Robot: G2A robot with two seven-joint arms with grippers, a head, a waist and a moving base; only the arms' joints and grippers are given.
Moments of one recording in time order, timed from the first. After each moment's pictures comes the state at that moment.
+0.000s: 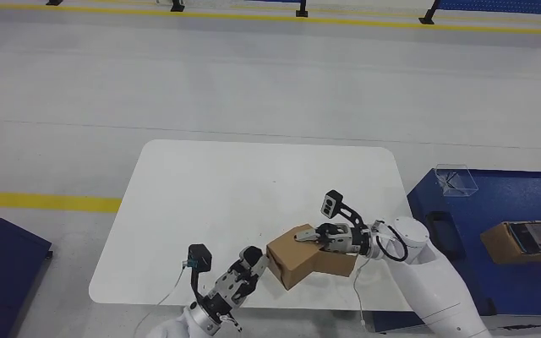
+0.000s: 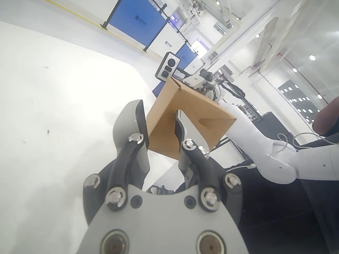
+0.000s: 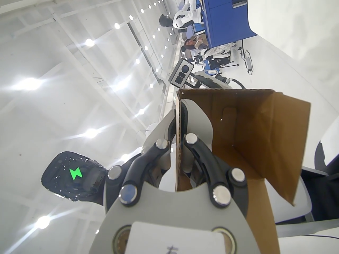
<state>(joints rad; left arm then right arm) 1.65 -1.24 -1.16 -1.89 0.68 -0.43 -0.04 -1.09 -1.04 1.19 -1.43 0.74 0.22 1.26</state>
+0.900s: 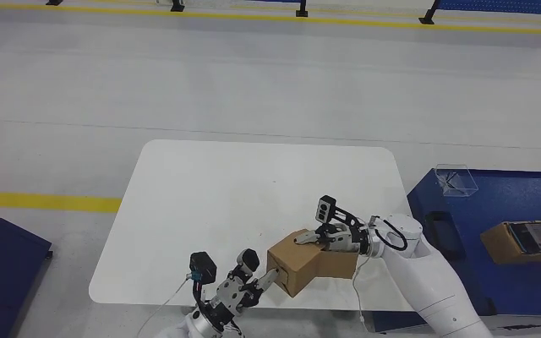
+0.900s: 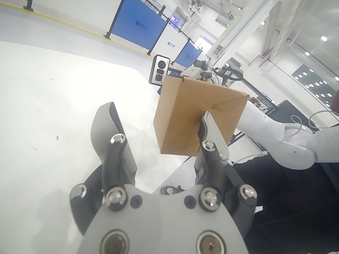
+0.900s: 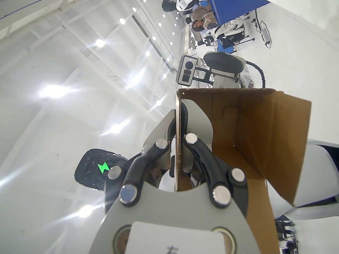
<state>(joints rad) 1.69 -1.23 -1.13 -1.90 0.84 -0.43 0.05 -1.03 -1.05 1.13 -1.35 0.82 0.34 1.34</state>
